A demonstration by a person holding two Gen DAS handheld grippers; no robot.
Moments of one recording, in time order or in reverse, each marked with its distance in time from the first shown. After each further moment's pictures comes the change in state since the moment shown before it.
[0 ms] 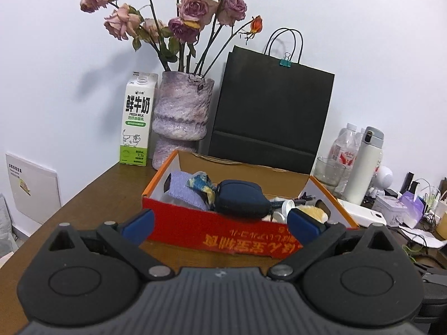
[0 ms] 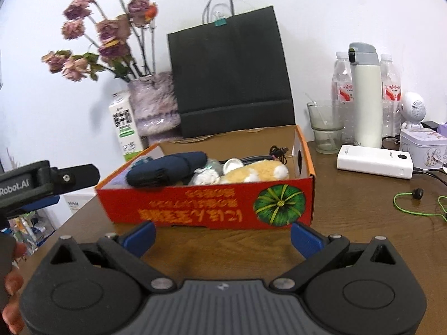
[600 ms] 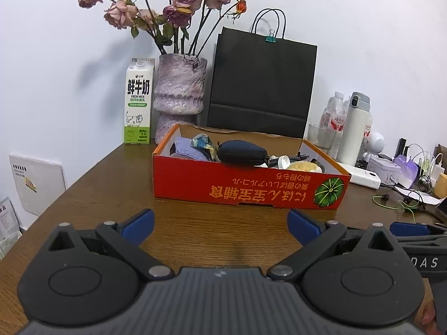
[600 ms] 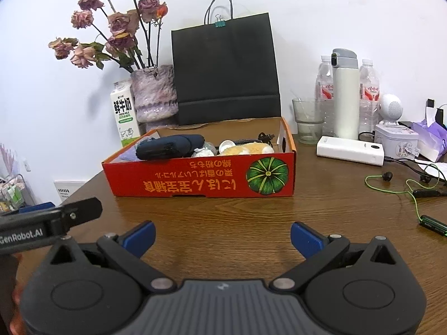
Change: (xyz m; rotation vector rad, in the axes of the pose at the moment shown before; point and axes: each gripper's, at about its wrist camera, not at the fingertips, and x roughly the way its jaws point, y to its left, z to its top) left arm -0.035 0.004 -0.044 0.086 0.052 -0.005; right arm -0.045 0.012 -0.029 -0.005 0.006 -0.071
